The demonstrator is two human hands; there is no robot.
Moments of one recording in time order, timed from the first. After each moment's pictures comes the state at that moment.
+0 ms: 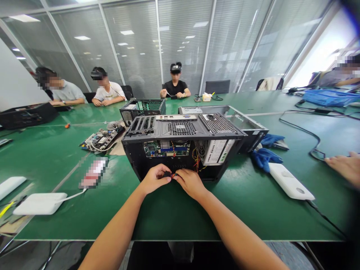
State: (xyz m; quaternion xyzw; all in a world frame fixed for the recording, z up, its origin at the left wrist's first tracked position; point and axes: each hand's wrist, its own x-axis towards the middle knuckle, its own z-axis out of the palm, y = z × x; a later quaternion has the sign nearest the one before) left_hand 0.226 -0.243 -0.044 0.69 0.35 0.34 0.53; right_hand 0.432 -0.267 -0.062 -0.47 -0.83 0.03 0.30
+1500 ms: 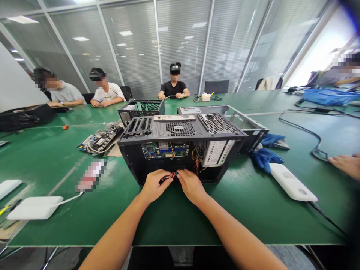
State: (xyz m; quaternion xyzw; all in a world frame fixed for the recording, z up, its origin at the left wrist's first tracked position) left_hand 0.238 -0.259 -0.040 0.81 0.37 0.39 0.24; right_hand 0.431 -0.273 -0.064 -0.51 -0.79 0.05 0.34
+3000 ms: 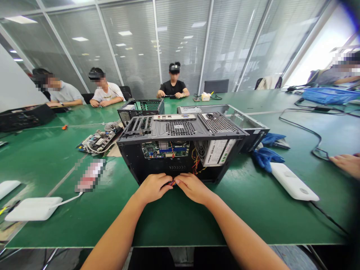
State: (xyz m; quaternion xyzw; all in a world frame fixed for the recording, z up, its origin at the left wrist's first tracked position) left_hand 0.226 -0.256 -0.035 0.92 0.33 0.17 0.09; right_hand 0.444 -0.276 -0.043 -0.40 -0.85 0.21 0.29
